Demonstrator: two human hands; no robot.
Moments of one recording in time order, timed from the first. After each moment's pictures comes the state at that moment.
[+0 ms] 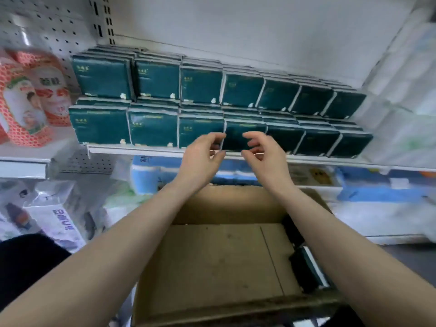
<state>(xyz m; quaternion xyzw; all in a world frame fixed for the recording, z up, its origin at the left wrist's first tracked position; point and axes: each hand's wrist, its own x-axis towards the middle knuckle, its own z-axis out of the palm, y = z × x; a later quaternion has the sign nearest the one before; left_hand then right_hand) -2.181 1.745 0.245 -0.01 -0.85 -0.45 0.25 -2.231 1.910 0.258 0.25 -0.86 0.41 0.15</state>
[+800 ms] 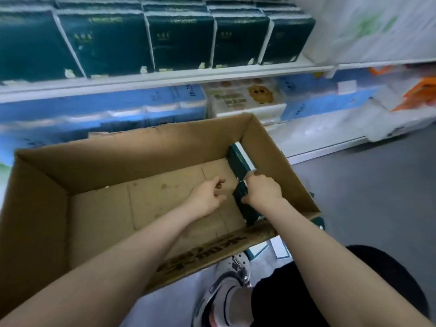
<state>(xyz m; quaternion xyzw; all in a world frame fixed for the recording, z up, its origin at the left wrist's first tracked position) -2.198 1.962 0.050 -0.04 -0.87 -0.44 -0.21 -2.216 2.125 0.077 0.00 -0.98 -0.03 -0.18</state>
